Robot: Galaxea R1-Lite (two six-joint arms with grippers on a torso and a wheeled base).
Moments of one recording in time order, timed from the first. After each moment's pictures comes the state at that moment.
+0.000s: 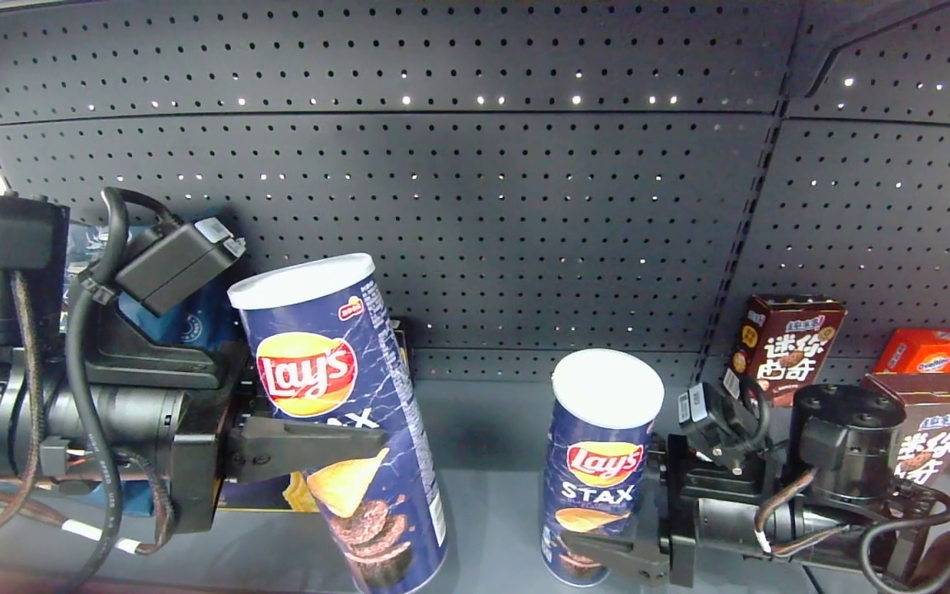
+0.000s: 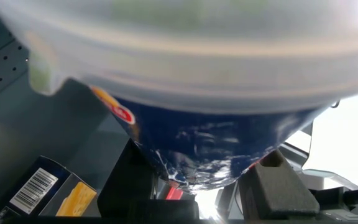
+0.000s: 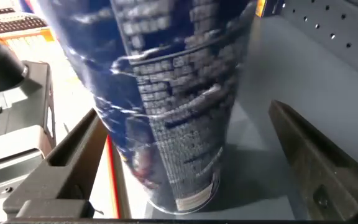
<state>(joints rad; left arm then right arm) -0.35 1.36 -0.88 0.00 -0.80 0.12 0.57 1.80 -0.37 -1.22 0.64 -0.11</state>
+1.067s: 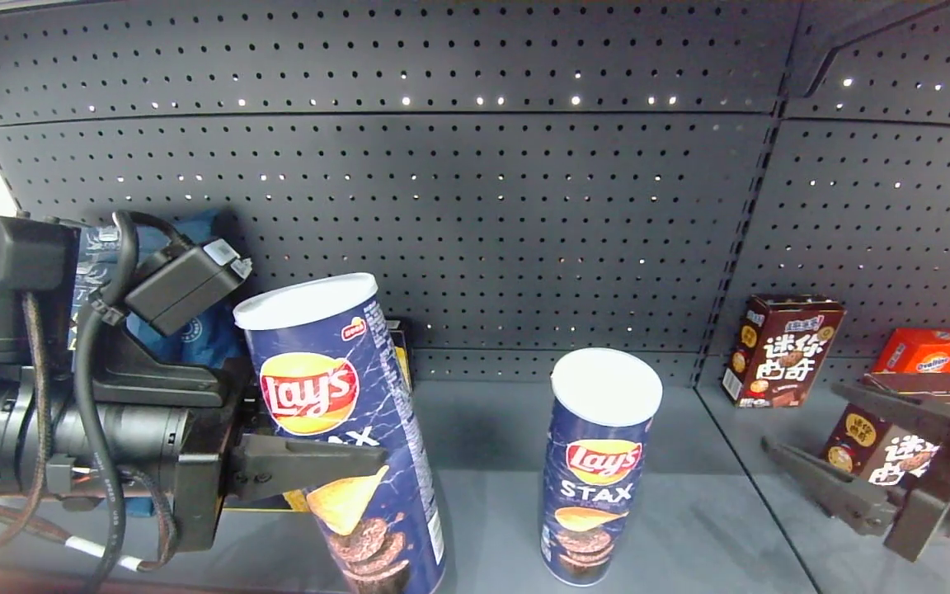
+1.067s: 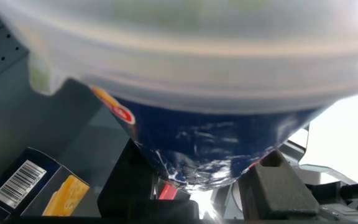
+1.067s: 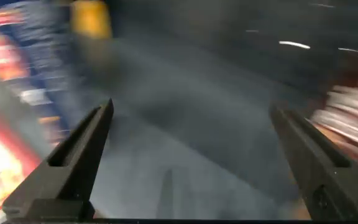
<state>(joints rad) -0.35 1.36 -0.85 -0.01 -0.81 0.12 0.39 1.10 -0.27 -0.75 0.09 -0.10</state>
